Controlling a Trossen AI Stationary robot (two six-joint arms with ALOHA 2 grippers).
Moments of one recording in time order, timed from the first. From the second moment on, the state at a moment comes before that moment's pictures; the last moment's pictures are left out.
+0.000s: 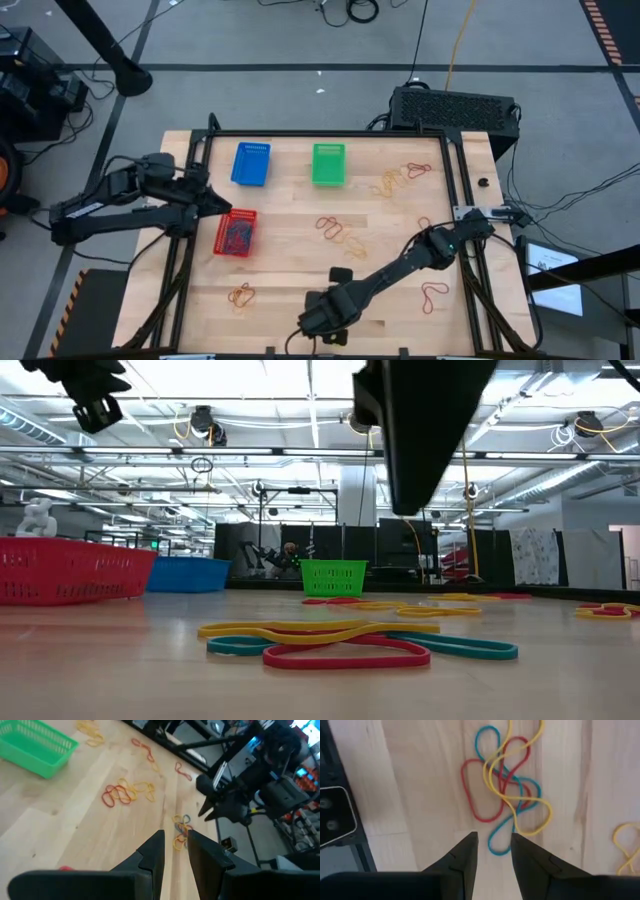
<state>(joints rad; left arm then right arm) 0.28 0.43 0.71 -0.74 0.44 -0.41 0.52 2.46 2.35 -1.38 0.06 0.67</state>
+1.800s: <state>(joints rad) -0.11 0.57 0.66 -0.56 0.16 -0.47 0.50 2.06 2.05 -1.06 0.27 0.54</state>
